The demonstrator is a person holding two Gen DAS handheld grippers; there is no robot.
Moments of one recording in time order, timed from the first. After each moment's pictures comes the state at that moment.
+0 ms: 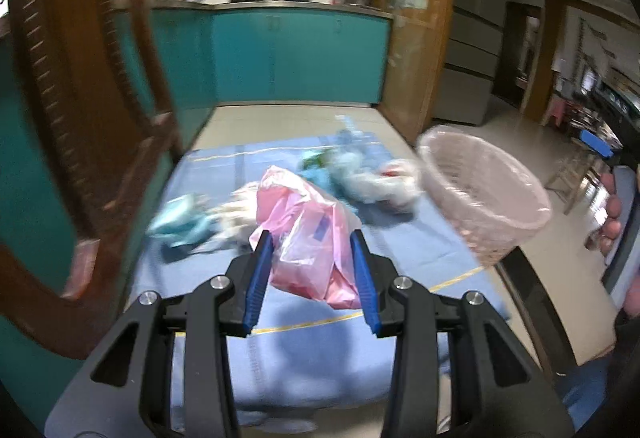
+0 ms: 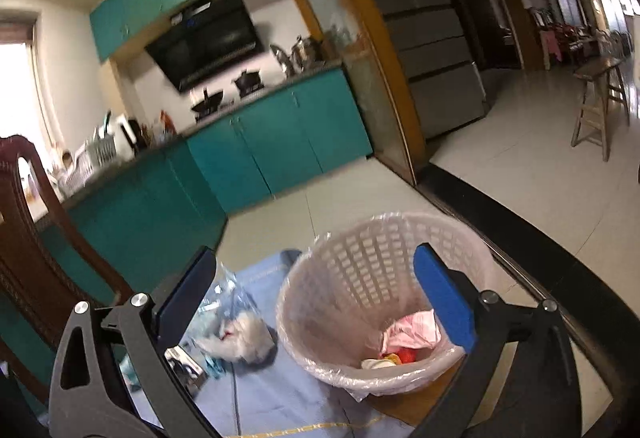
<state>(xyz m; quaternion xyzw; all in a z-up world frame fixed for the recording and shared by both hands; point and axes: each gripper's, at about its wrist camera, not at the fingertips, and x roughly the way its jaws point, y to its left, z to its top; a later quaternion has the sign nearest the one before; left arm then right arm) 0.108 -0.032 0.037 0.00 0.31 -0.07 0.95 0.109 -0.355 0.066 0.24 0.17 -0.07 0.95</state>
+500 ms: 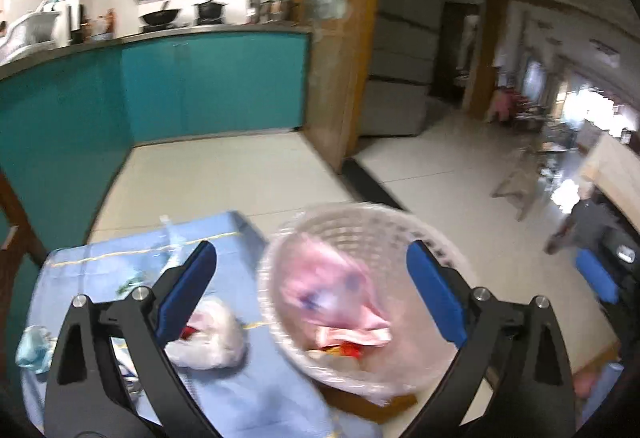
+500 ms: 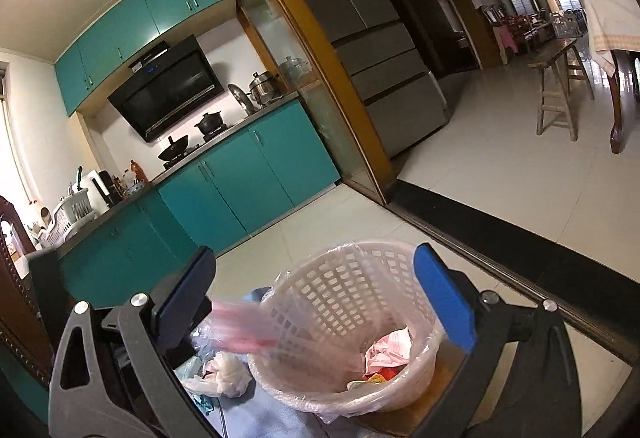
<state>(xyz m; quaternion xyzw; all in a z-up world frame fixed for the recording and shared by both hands) 0.240 -0.226 0.084 0.01 0.28 -0.16 0.95 0.092 -0.400 0.061 0.29 0.13 -0.14 0.94</state>
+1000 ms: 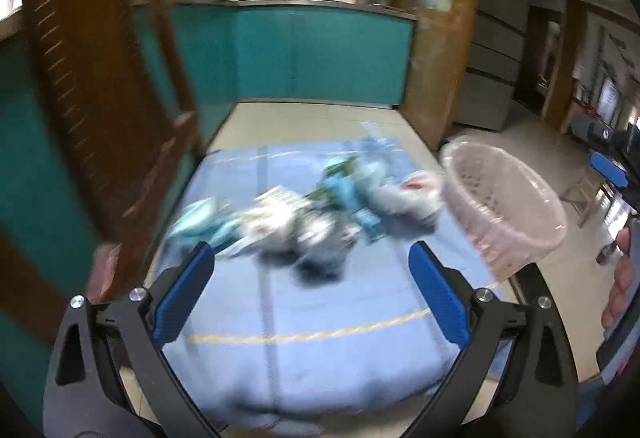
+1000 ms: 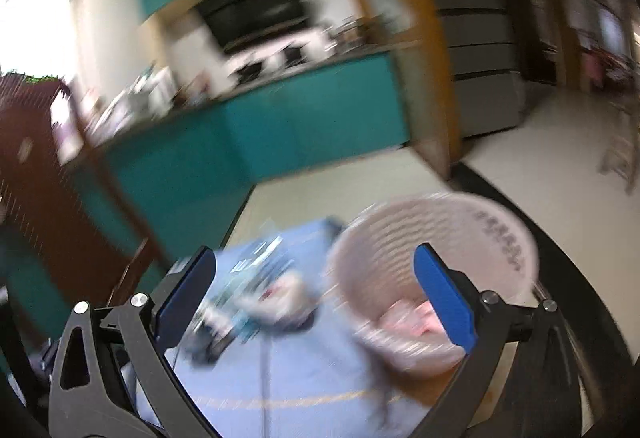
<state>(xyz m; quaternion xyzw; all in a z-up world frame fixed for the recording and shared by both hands) 0.101 -0.007 0.041 -0.01 0.31 0.00 0.95 0.110 -0.277 0.065 0.16 0.22 0.02 0.96</state>
